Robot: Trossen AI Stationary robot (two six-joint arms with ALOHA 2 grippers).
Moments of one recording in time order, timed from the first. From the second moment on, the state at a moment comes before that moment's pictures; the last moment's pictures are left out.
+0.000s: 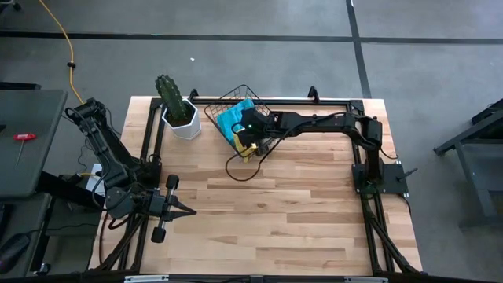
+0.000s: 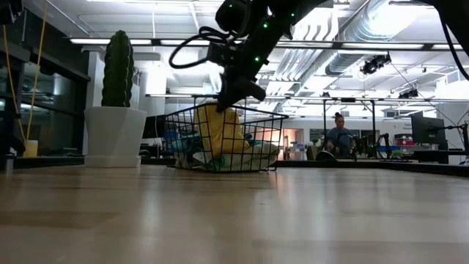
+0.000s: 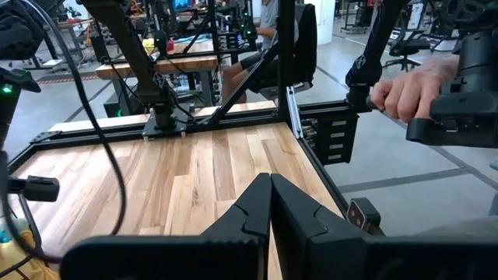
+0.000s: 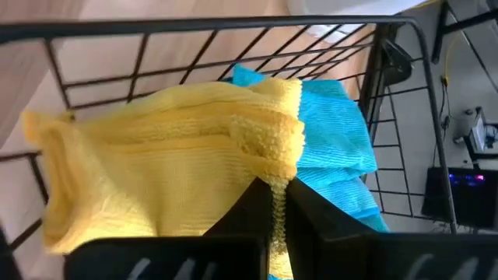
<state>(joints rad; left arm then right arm) -0.88 0.97 0.67 0.06 -0.85 -0.13 -0.21 1.97 1.61 -0.51 0.21 -0.81</state>
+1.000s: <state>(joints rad) -0.88 0.97 0.67 0.04 -0.85 -0.13 -0.12 1.96 1.86 -1.25 0.65 -0.34</state>
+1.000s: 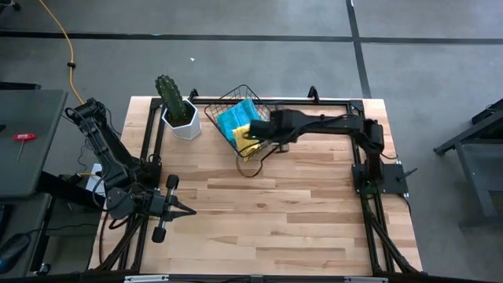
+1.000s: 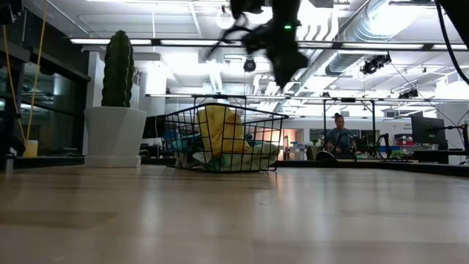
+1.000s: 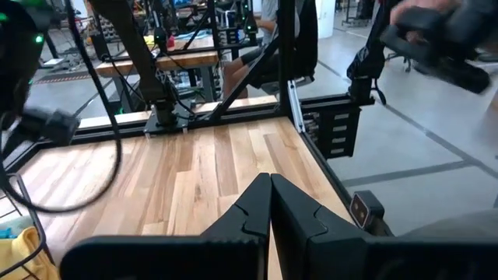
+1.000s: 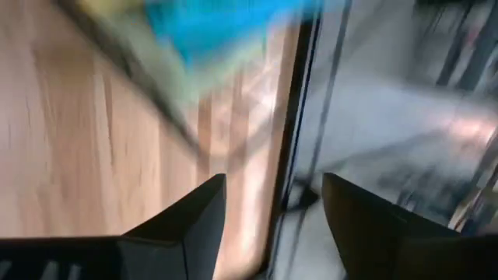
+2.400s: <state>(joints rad) -0.09 0.41 0.37 -0.20 -0.31 -0.09 -0.07 0.71 0.38 -0.10 0.23 0.15</state>
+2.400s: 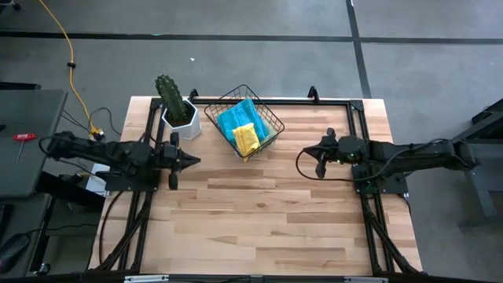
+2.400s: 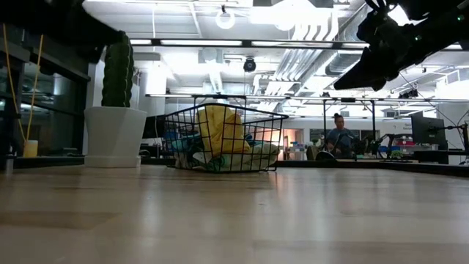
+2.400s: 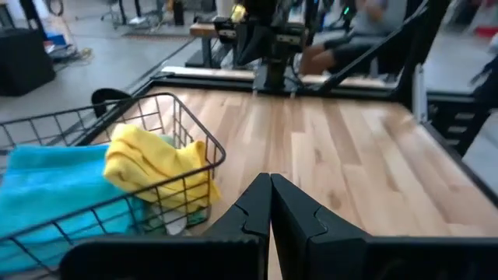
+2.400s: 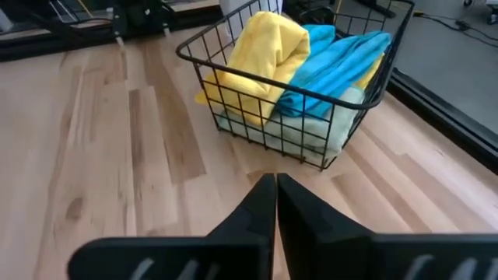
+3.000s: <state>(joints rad) -0.05 0.01 0.08 -0.15 -0.15 -0.11 -0.07 0.70 0.38 -0.11 0.07 0.16</state>
